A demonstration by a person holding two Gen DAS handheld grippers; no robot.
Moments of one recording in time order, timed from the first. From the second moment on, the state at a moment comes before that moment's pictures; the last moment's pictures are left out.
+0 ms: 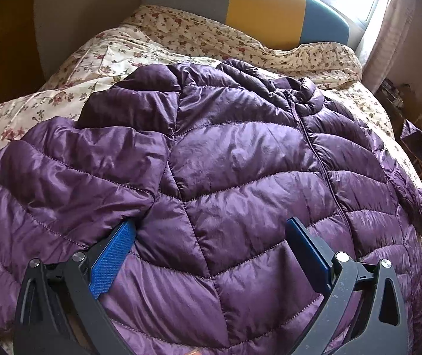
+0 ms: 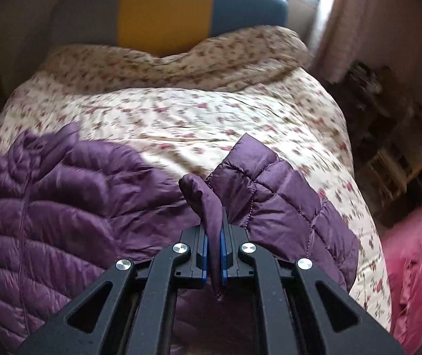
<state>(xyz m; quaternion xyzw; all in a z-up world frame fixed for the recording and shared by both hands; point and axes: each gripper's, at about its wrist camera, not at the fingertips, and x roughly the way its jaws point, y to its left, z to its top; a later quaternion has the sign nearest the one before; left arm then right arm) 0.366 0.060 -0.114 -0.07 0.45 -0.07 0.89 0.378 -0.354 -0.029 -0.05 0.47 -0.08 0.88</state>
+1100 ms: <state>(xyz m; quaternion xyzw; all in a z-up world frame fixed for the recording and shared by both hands) 0.339 0.106 -0.098 -0.14 0.43 -0.08 0.89 0.317 -0.095 -0.110 -0.23 0.47 0.24 0.82</state>
